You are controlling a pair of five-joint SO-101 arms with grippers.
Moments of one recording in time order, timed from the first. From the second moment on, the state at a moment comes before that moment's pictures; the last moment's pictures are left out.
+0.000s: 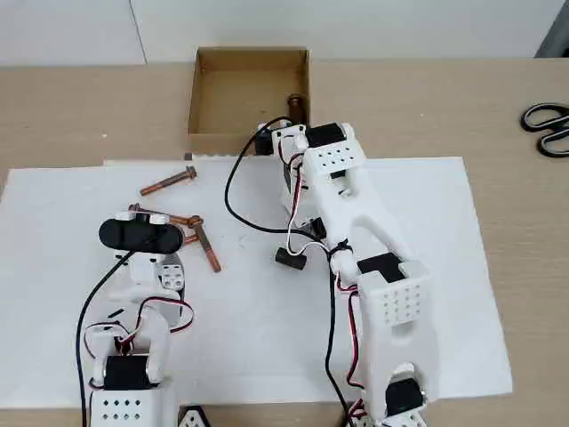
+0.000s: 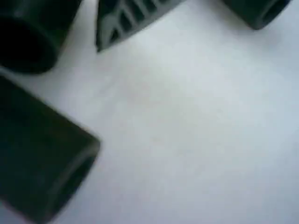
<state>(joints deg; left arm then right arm) -5.6 -94.6 96.2 42.9 -3.3 -19.9 38.8 -27.3 89.8 9.7</state>
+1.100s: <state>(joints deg) -5.7 -94.5 79.3 53.4 -5.0 -17.1 11.4 -22.5 96.4 12.8</state>
